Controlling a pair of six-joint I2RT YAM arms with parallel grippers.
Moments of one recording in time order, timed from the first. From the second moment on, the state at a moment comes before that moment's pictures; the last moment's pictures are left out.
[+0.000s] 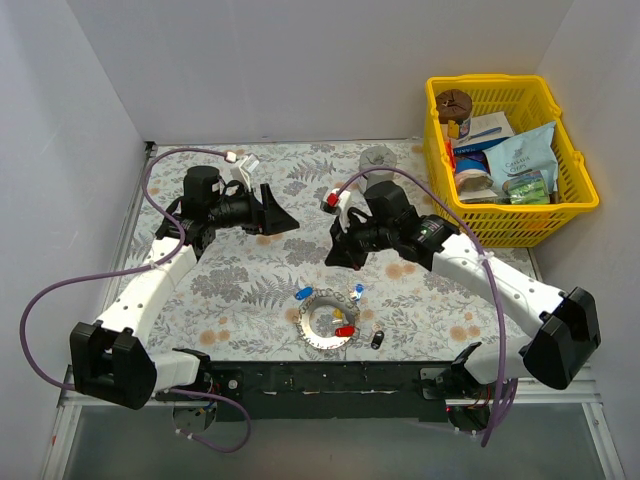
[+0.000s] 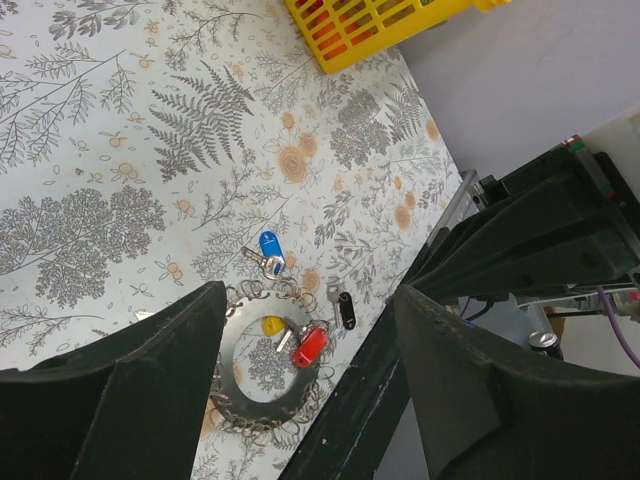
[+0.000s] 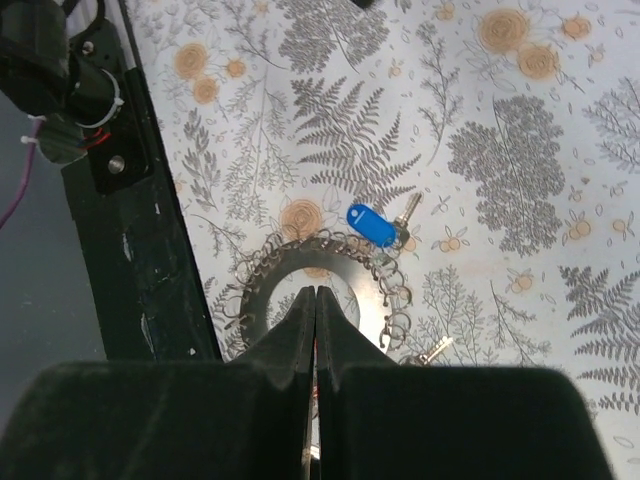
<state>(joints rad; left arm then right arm) -0.26 1.24 1.04 -0.28 0.80 -0.42 0.78 1.34 1.15 -0.45 -0.57 -0.08</state>
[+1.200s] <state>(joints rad) -0.71 1.63 0.80 -0.31 0.44 -0.55 0.77 1.40 0.81 -0.45 -0.31 0.23</state>
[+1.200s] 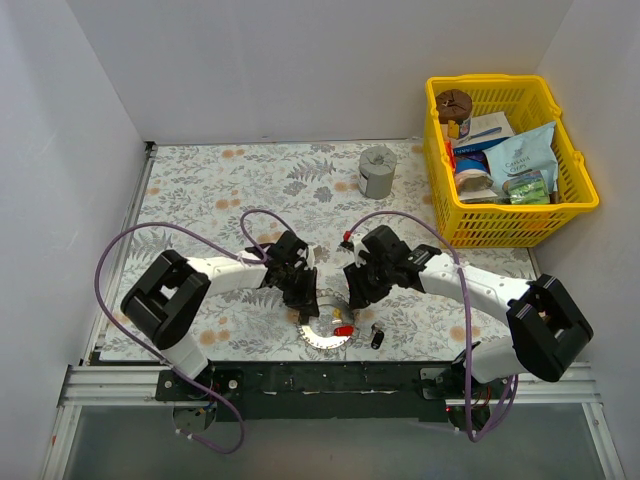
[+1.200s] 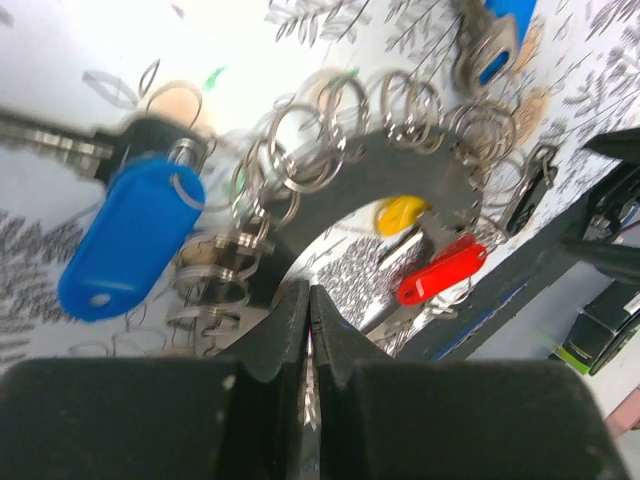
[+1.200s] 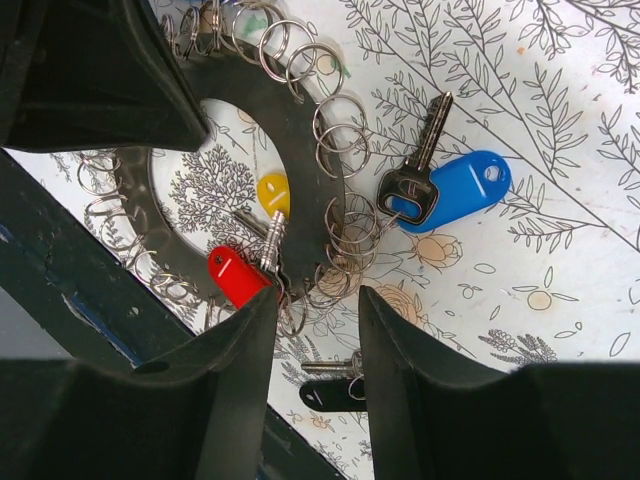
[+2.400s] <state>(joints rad) -0.56 1.80 1.00 -0.27 0.42 -0.59 0.77 1.36 0.72 -0.34 -0.28 0.29</state>
